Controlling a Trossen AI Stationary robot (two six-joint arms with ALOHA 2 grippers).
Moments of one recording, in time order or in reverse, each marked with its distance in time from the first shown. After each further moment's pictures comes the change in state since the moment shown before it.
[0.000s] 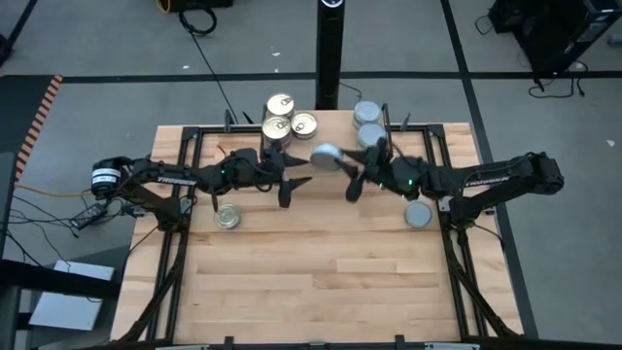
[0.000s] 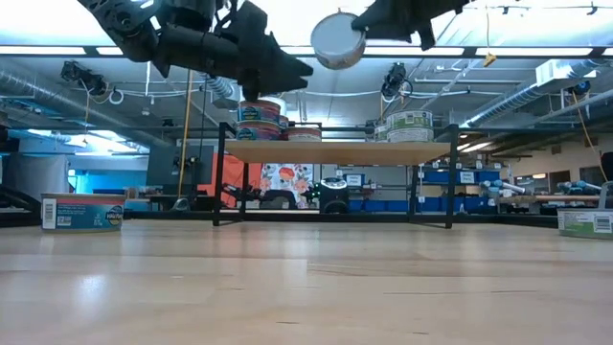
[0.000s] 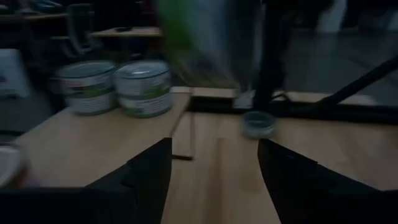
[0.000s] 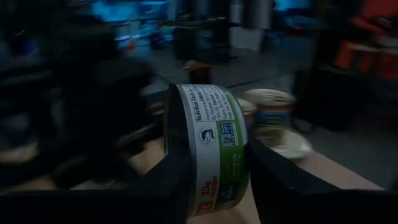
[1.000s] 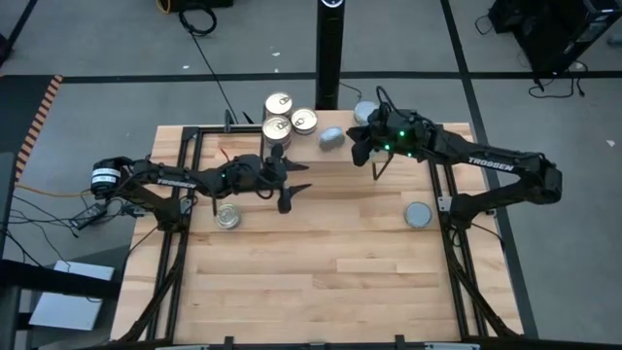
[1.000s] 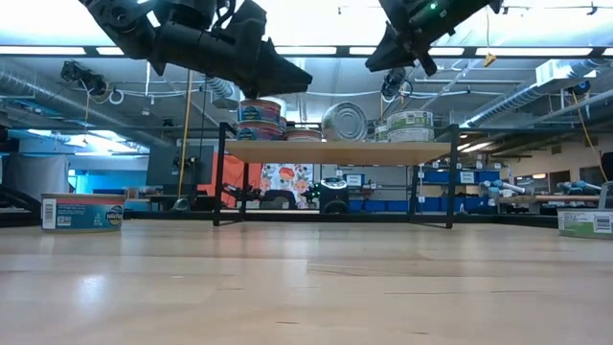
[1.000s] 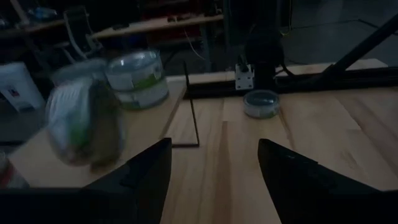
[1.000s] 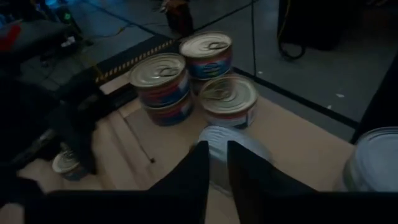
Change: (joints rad) left arm -0.048 0.000 -0.001 -0.057 -0.058 0.132; right arm -0.381 0.006 0.196 -0.463 -0.372 0.182
